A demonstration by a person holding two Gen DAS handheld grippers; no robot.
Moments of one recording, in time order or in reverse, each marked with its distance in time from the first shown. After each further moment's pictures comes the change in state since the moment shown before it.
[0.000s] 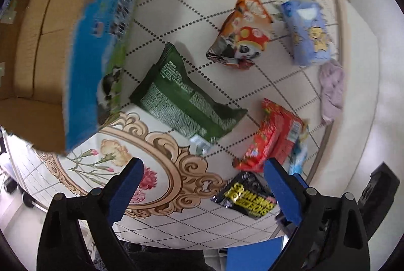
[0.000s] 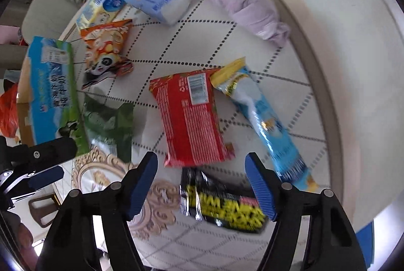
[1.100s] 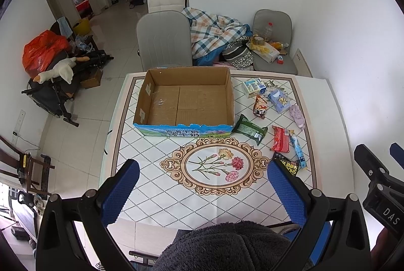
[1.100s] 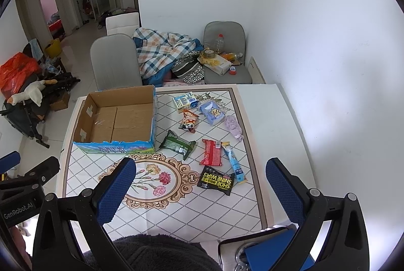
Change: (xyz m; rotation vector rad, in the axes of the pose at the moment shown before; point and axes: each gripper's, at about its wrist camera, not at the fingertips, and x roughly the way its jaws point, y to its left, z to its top) left arm -0.312 0.167 -0.315 0.183 -0.739 0.093; right arm -0.368 0.177 -0.291 -0.346 -0.658 -0.253
